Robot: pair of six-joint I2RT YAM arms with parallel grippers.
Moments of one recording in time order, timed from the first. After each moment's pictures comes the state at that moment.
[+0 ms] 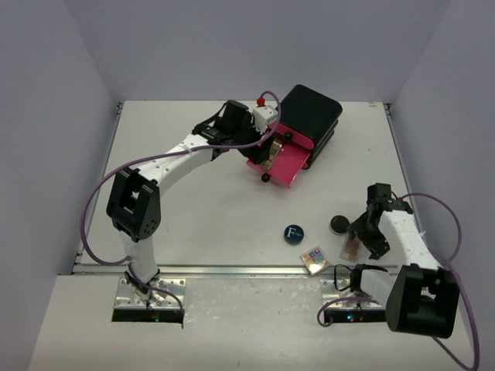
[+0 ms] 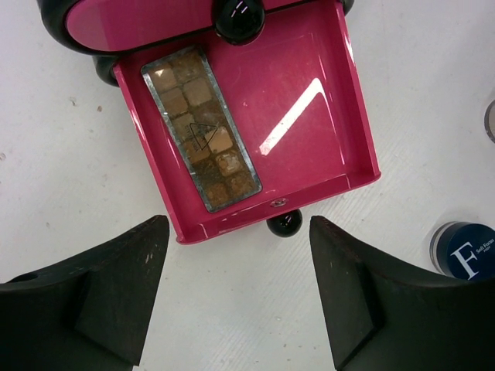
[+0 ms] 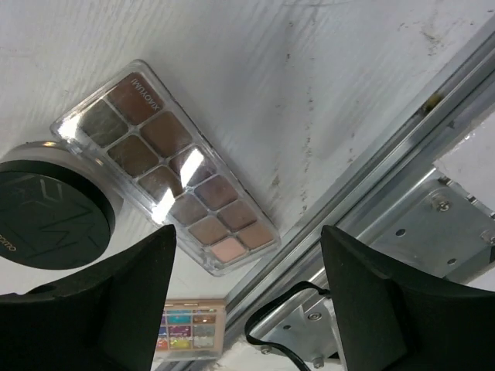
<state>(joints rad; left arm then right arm) -0.54 1.85 1.58 -0.40 0.29 0.16 -0.16 1.08 0.53 -0.91 0.26 0.80</state>
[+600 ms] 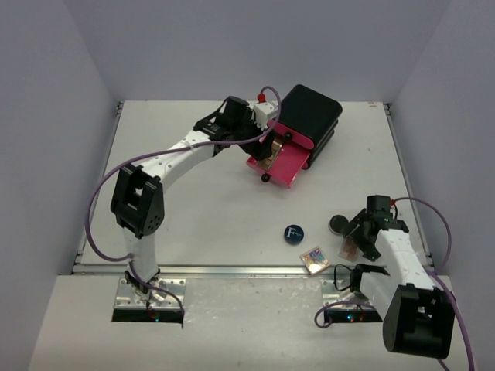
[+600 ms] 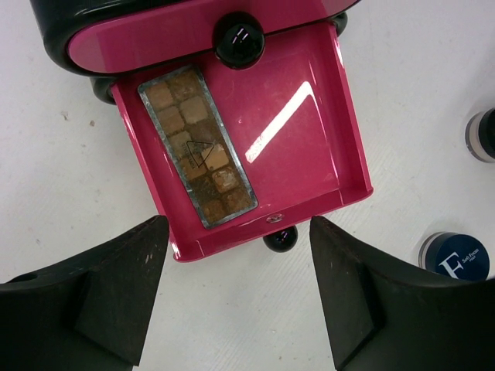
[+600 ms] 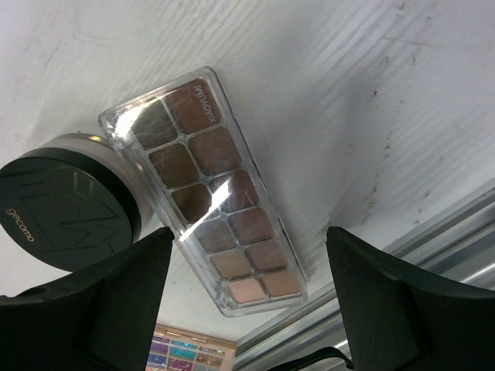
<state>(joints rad) -0.53 1.90 1.64 -0.41 0.34 0.14 -0.16 0.93 0.35 -0.66 0.16 0.68</state>
